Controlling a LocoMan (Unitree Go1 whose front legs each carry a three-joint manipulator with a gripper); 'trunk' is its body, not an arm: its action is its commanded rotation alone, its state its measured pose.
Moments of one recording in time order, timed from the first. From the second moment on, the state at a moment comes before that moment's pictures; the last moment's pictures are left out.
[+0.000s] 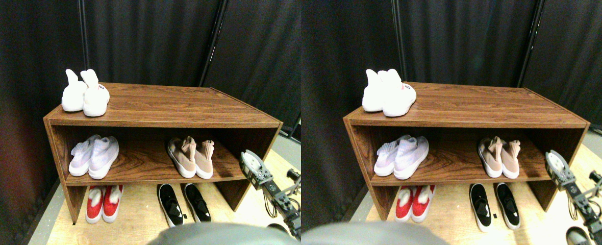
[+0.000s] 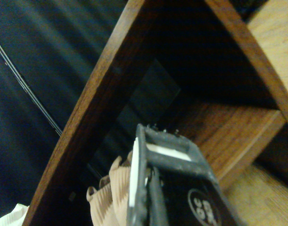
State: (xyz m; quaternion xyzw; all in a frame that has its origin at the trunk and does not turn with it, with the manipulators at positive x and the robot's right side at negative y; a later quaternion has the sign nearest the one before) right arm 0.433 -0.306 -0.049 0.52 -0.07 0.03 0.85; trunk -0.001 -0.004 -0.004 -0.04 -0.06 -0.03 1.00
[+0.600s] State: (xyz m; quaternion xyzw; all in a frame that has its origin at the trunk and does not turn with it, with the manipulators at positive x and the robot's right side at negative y) right arm 0.384 -0.289 -0.124 0.58 0.00 0.05 0.81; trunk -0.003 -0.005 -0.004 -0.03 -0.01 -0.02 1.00
